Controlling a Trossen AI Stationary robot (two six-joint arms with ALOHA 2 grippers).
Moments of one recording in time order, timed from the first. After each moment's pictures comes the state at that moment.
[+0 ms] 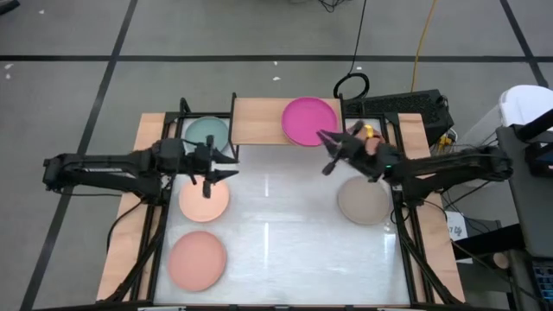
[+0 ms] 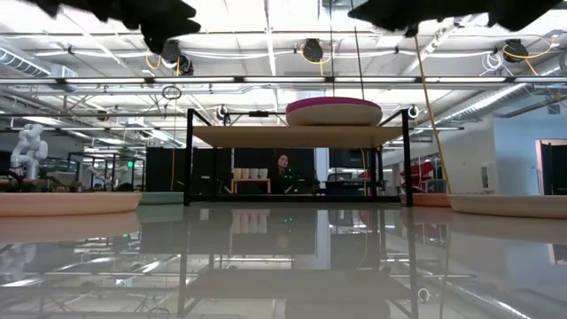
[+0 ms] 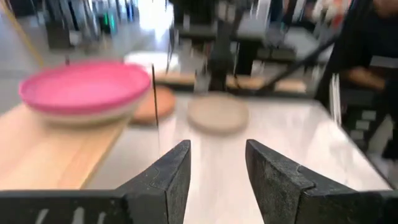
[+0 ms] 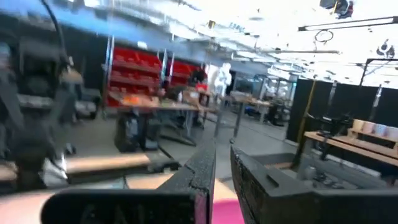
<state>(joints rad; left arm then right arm) 0.09 0.80 0.64 -0.07 0.07 -0.03 -0.03 1.04 0.55 0.73 0.54 -0.30</state>
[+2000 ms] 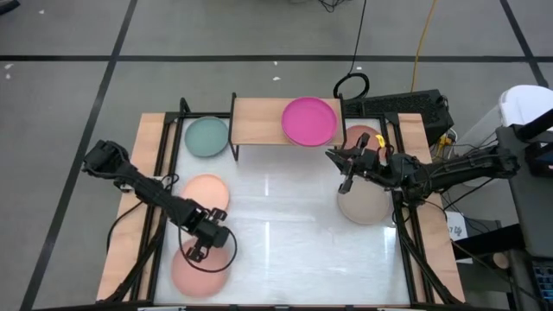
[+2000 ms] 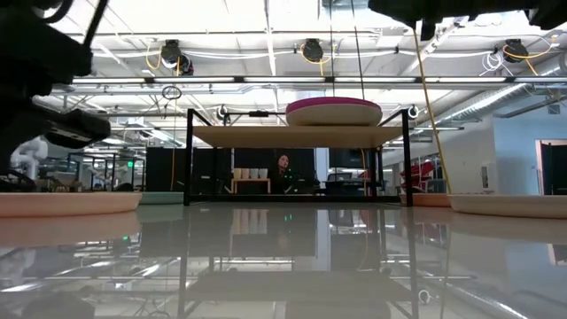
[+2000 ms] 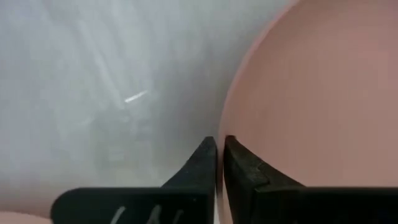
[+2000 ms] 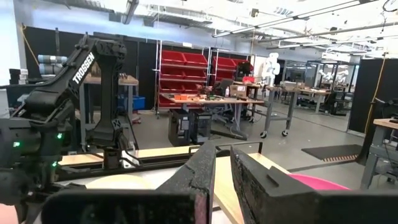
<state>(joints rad) -0.53 1.48 0.74 -0.53 0.13 -0.15 0.11 0.85 0.45 0.58 0.50 -0.15</state>
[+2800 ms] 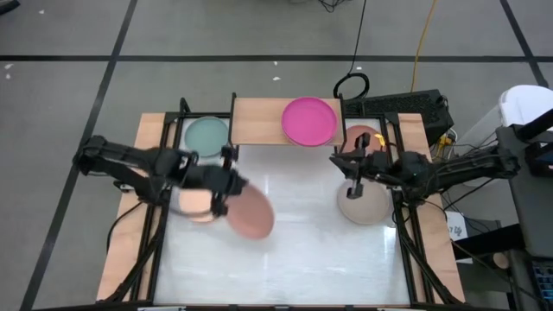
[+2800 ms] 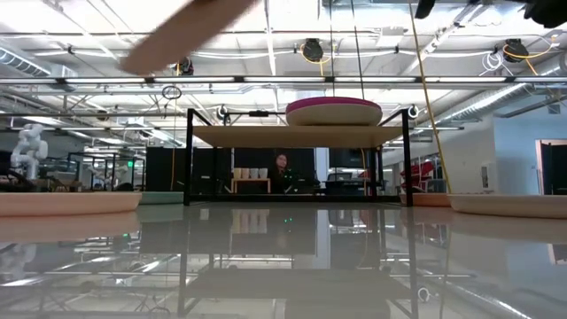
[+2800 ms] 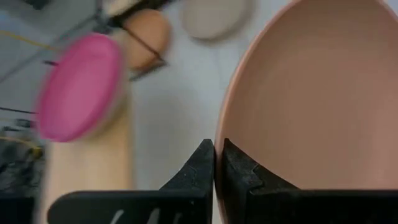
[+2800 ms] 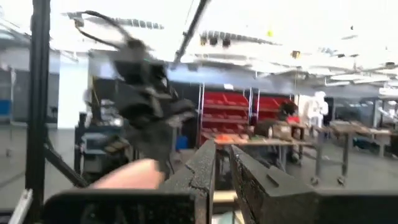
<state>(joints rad) -0.20 1.33 1.40 -0.86 -0.34 0.30 0.11 0.82 0.45 0.72 0.28 -0.15</state>
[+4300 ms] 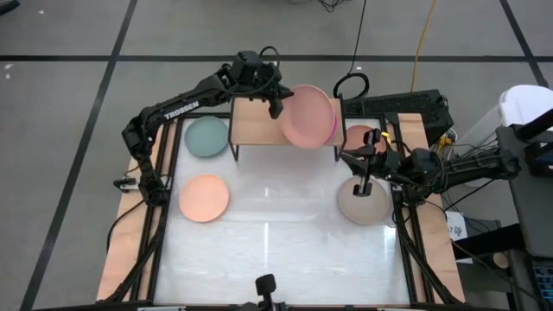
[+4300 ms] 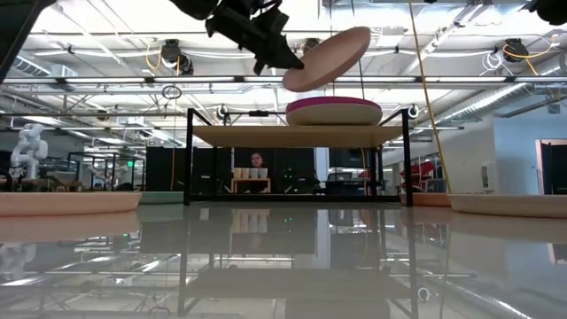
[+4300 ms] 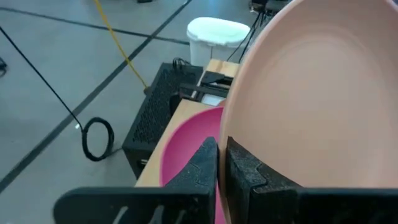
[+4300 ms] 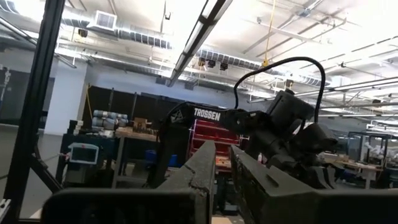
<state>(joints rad) 0.59 1.82 1.77 -0.38 0.32 0.12 0.12 0.76 0.45 0.75 0.26 -0.28</state>
